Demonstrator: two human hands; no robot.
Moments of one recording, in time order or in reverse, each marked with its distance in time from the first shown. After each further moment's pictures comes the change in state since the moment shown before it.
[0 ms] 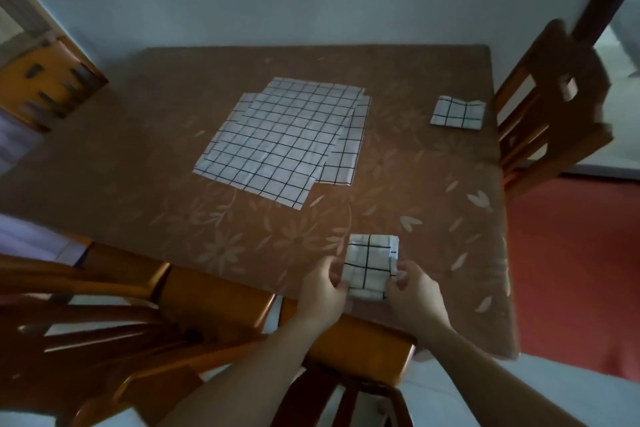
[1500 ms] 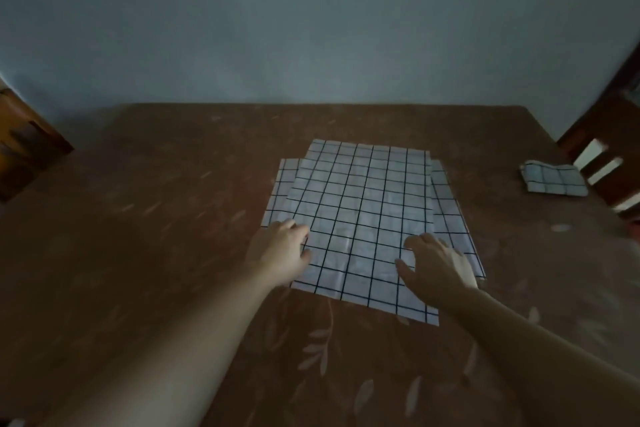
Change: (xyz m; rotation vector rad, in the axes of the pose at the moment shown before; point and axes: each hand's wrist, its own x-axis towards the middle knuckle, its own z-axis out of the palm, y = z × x) left_hand 0.315 -0.102 -0.303 0.818 -0.002 0.559; right_hand 0.194 -0.232 0.156 -0.756 0.299 -0.233
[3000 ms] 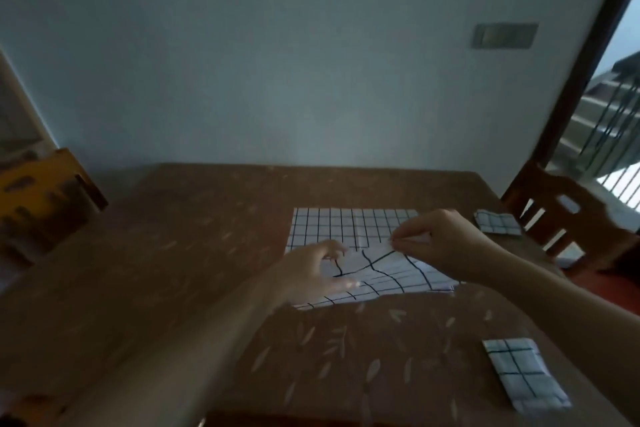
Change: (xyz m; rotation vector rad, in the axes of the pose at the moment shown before) left_hand -0.165 0.032 -0.156 -0.535 -0.140 0.169; right_hand -0.154 -0.102 -0.216 0.272 0.126 -0.297
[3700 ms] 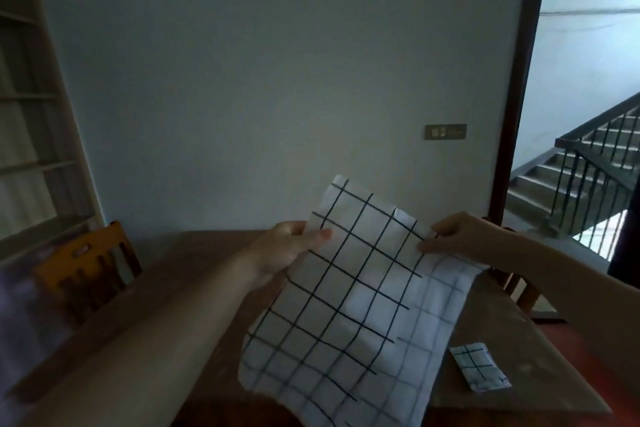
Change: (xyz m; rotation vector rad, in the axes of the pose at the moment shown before) left_hand -0.208 0.131 -0.092 -0.626 0.254 0.092; right_hand -0.159 -0.091 -0.131 0.268 0.034 0.132
